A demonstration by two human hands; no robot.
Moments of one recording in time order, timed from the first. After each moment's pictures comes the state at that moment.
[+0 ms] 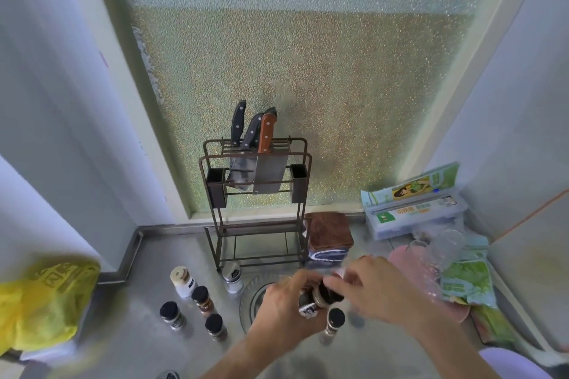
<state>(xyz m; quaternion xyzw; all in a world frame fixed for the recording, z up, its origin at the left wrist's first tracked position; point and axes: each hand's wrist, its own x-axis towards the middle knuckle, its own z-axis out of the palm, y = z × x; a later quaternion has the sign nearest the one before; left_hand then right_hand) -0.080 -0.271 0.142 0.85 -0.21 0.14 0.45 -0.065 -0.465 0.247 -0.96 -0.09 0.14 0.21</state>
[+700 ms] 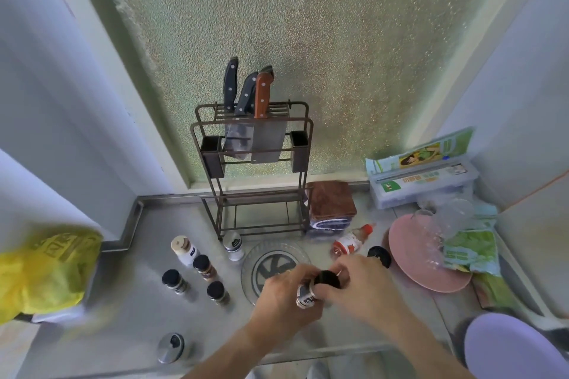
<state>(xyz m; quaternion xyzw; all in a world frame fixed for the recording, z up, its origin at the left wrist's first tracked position) -0.099 -0.275 0.105 0.88 -0.17 0.05 0.44 -0.088 -0.450 0.189 -0.96 0.00 0.15 0.25</state>
